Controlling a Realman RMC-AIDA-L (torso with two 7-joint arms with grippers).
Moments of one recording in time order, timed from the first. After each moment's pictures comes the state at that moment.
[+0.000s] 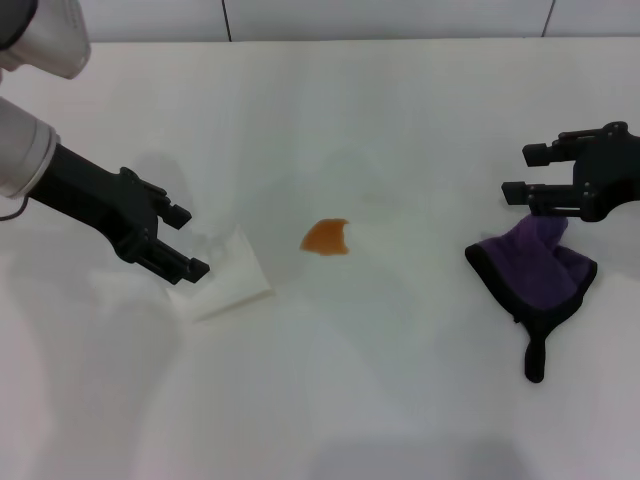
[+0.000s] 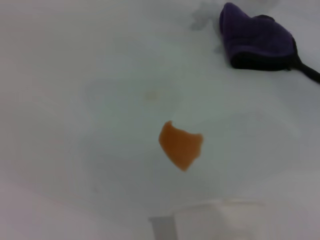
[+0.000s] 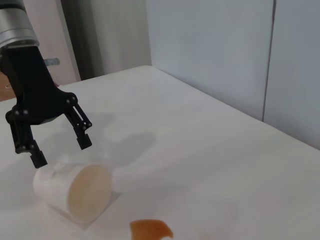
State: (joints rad) left arm -1.18 -2.04 2.85 -0.72 0.40 1.67 -1.34; right arm 0.35 2.01 -1.08 -1.21 -1.92 -1.39 1.76
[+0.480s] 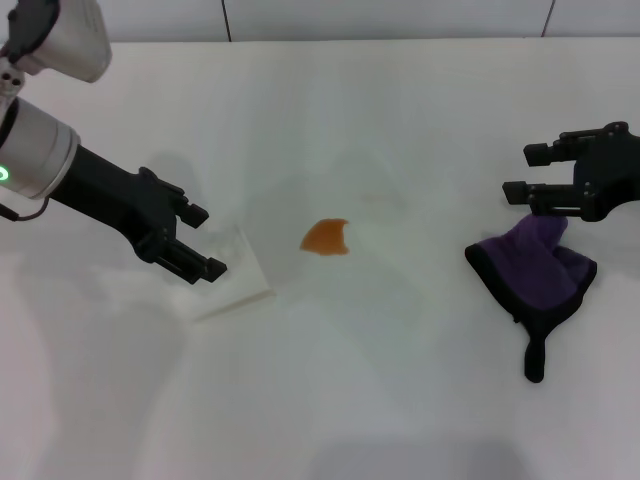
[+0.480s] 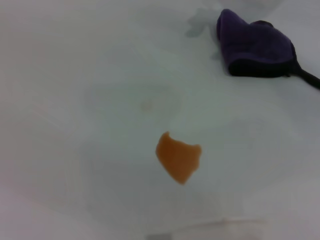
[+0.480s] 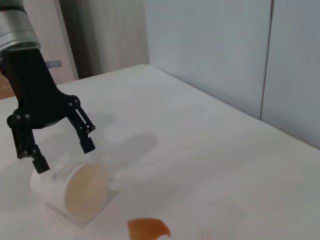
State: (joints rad) left arm -1.19 -2.05 2.85 -0.70 0.39 1.65 -1.33; right arm 0.35 2.01 -1.08 -1.21 -1.93 -1.39 1.76
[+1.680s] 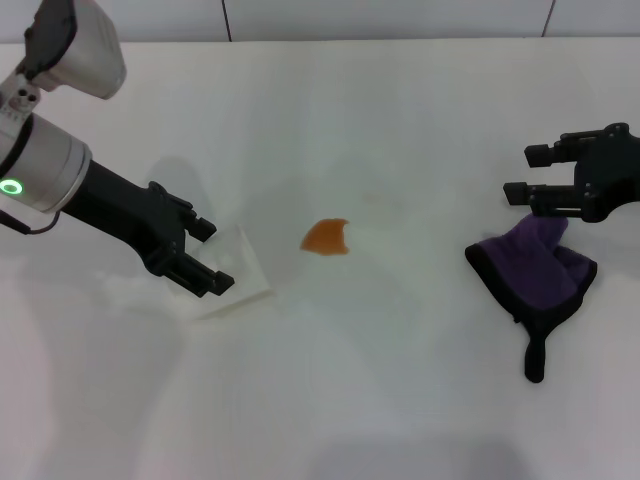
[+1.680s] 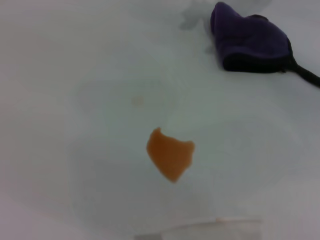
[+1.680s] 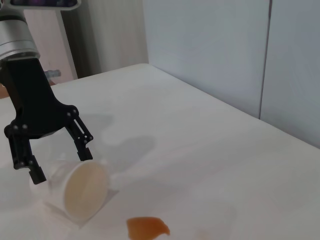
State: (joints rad) left arm -1.18 -2.06 2.85 -0.66 0.39 1.61 -1.35; right arm 0.35 2.01 -1.08 -1.21 -1.93 -1.39 1.75
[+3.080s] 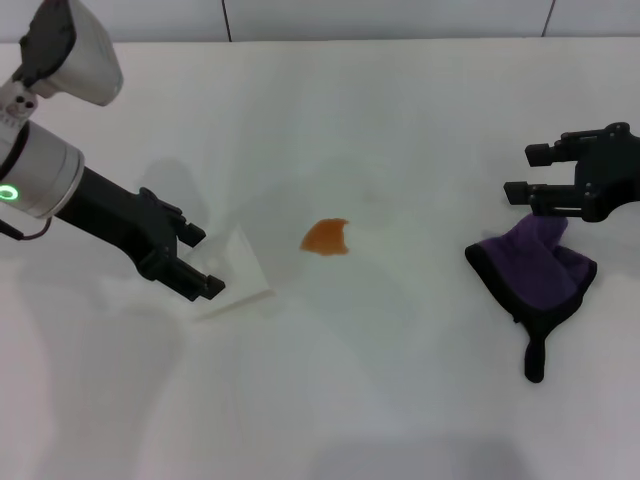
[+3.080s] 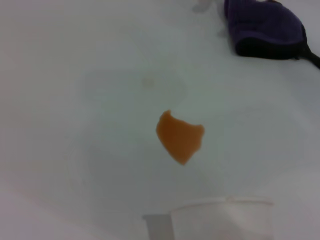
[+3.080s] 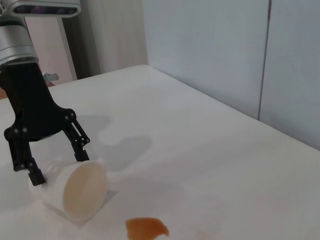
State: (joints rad) left arm -1.17 -2.06 2.85 -0.66 0.42 1.59 -1.37; right arm 0.35 2.01 -1.08 -1.20 -1.92 -1.38 1.74
